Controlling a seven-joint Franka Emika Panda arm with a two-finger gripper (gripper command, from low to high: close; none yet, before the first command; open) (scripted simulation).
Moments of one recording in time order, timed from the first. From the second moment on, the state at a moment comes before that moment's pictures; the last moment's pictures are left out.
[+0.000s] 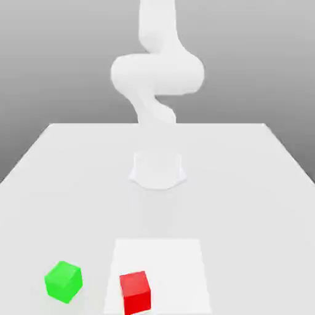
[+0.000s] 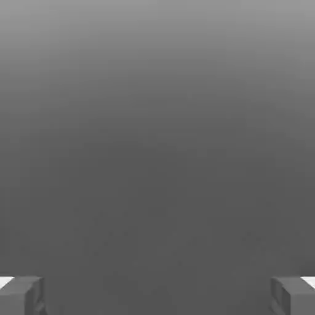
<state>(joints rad) 0.02 -0.71 -0.03 -2.32 0.01 2.33 0.76</state>
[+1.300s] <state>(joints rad) 0.05 0.33 -0.12 -2.46 0.11 2.78 0.35</state>
